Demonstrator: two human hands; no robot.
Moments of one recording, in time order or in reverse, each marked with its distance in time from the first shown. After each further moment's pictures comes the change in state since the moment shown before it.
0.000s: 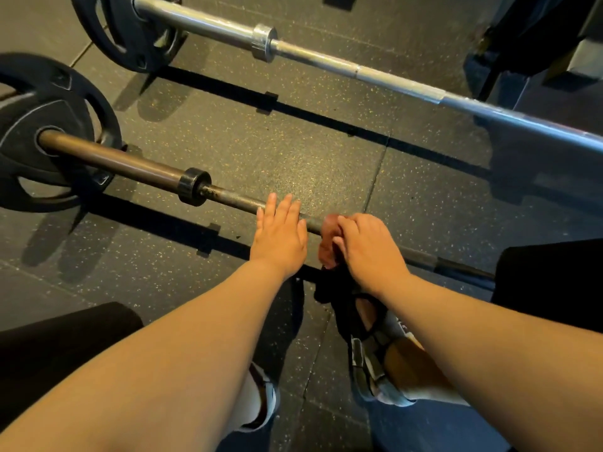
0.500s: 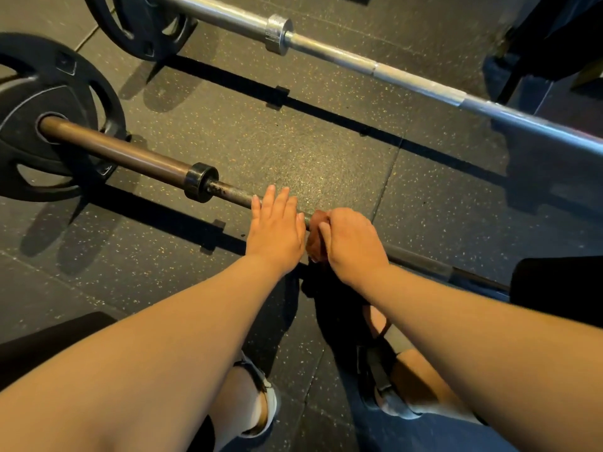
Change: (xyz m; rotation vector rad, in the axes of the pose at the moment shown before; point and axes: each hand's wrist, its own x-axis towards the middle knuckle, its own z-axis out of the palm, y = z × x) left_hand 0.013 -0.021 -0.004 0.123 0.093 0.008; right_hand 0.036 -0.044 -0.005 0.211 -0.127 0.133
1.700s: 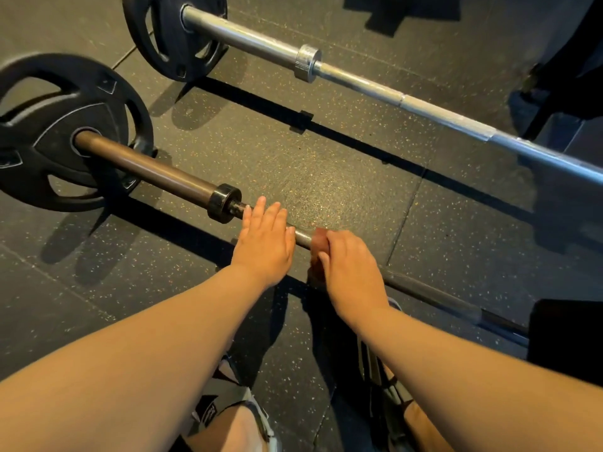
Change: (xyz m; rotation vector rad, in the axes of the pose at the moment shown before) left_hand 0.015 -0.056 -0.018 0.034 0.061 -0.012; right_hand 0.009 -0.031 0.015 -0.008 0.058 -0.054
